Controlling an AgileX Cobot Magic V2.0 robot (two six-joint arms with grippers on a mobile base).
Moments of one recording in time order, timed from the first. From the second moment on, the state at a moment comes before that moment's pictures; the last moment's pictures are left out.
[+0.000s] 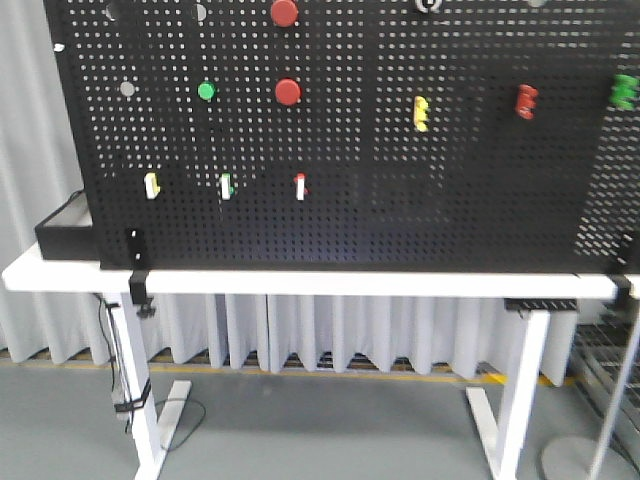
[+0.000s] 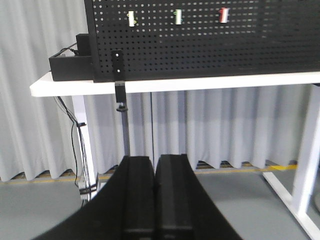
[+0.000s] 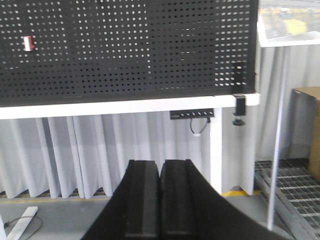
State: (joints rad) left arm -0.12 -0.01 0.03 -0.02 0.09 0.01; right arm -0.05 -0.01 0.03 0.01 0.05 0.02
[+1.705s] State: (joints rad) left arm -0.12 -0.01 0.03 -0.02 0.09 0.01; right arm -0.05 -0.01 0.03 0.01 0.05 0.02
